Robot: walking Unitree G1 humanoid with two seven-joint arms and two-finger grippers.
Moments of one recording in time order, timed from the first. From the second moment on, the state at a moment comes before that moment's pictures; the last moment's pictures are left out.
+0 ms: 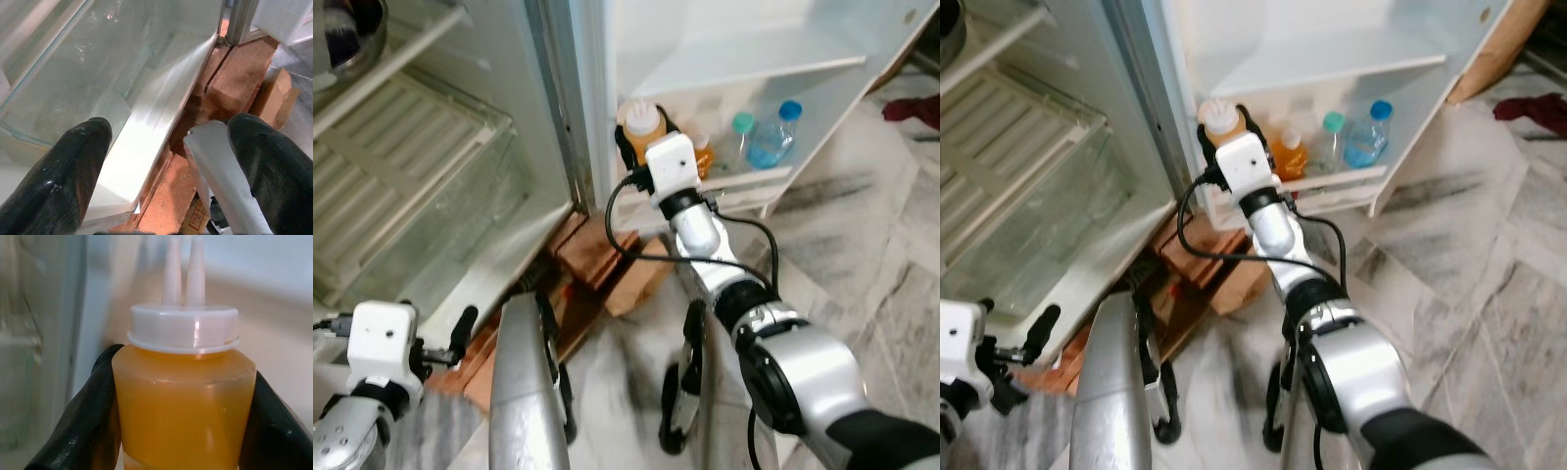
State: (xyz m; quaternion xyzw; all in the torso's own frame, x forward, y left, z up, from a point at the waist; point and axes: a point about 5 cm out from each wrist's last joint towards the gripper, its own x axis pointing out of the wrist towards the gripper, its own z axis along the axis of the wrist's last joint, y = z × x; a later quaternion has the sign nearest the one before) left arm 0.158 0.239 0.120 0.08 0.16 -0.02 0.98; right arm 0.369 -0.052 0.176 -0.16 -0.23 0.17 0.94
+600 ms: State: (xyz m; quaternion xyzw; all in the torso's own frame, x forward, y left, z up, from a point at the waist) left arm 0.181 0.230 0.125 0.06 0.13 -0.03 0.99; right arm 0.381 -0.091 0.156 -0.13 -0.13 0.14 0.97
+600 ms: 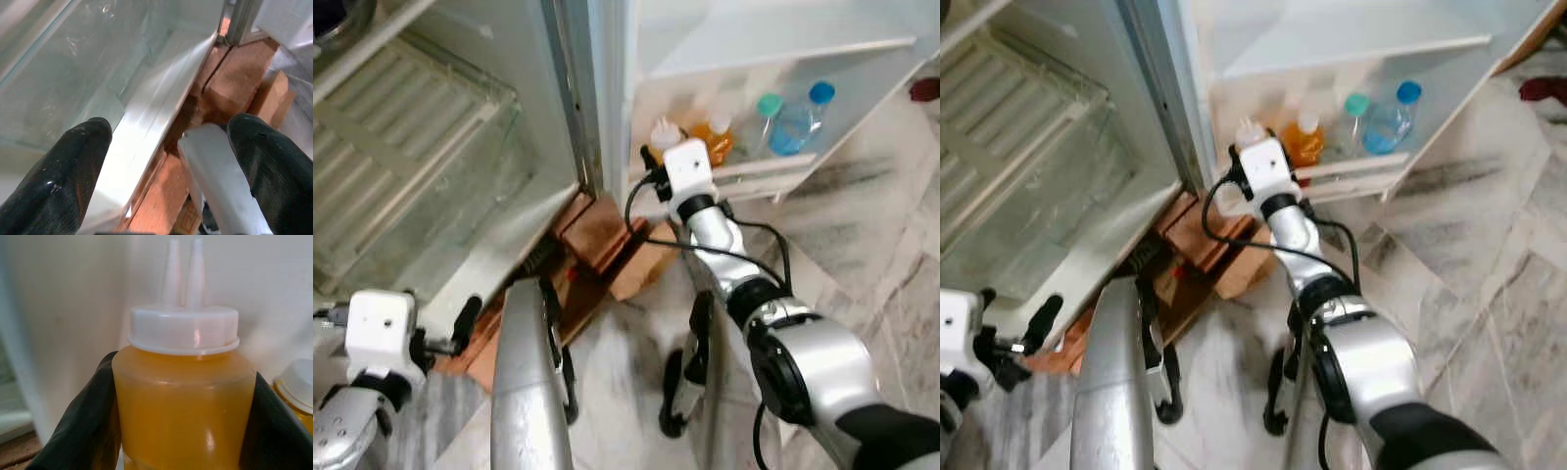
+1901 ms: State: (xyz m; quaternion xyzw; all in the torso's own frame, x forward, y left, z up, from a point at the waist) left arm 0.288 0.185 0.104 0.05 0.03 -0.05 1.00; right arm 0.301 -0.152 0.125 0.04 -0.09 0.04 0.99
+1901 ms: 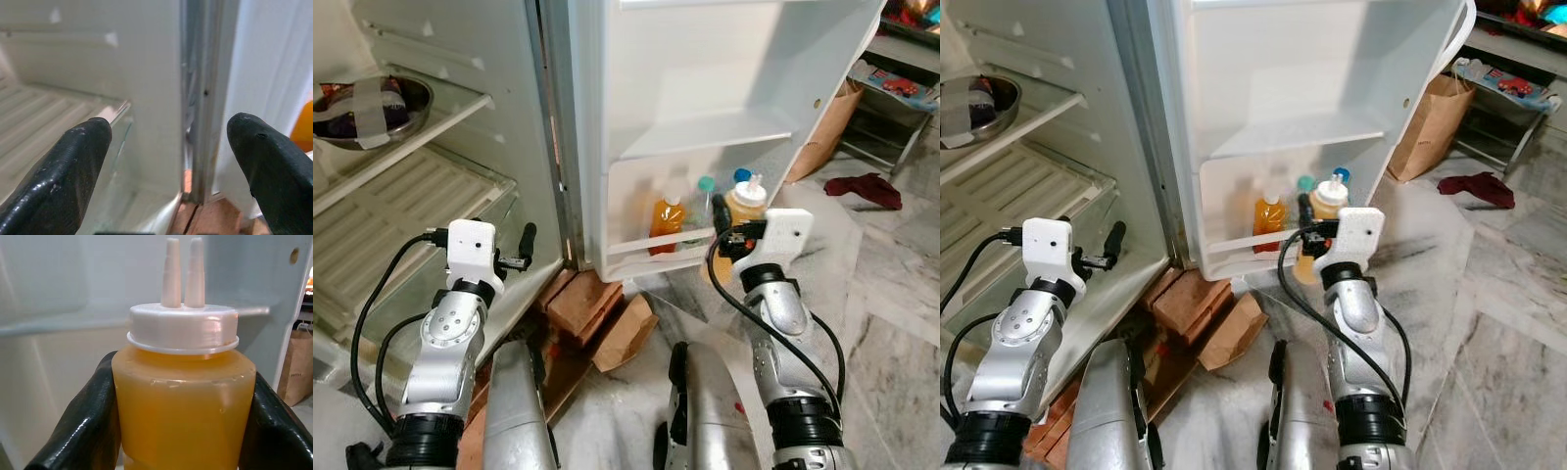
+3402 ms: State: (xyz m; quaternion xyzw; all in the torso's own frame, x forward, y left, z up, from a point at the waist) left arm 0.274 0.162 0.084 0.06 0.04 -0.09 0.99; right arm 0.284 -0.154 0.105 0.07 0.02 0.02 1.00
